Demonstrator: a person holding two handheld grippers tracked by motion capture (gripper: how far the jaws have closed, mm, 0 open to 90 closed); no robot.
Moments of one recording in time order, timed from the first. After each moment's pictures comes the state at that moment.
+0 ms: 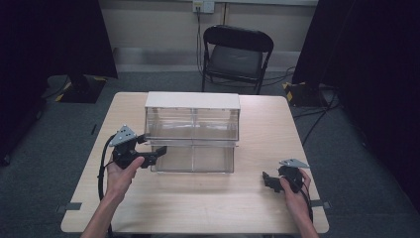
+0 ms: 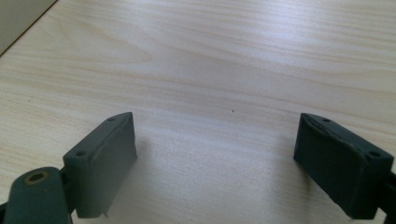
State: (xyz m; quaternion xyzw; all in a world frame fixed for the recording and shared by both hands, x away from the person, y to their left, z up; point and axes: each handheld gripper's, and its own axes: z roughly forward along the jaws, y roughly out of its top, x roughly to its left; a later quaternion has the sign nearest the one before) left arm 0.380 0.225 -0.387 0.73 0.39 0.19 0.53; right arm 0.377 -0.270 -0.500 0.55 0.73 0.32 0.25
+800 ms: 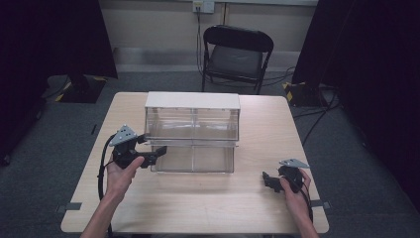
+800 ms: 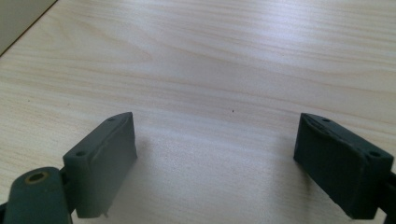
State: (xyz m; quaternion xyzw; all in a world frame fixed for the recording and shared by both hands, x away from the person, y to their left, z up) left arm 0.380 0.226 -0.386 0.73 0.39 0.19 0.53; right arm 0.377 -0.270 -0.500 0.55 0.73 0.32 0.25
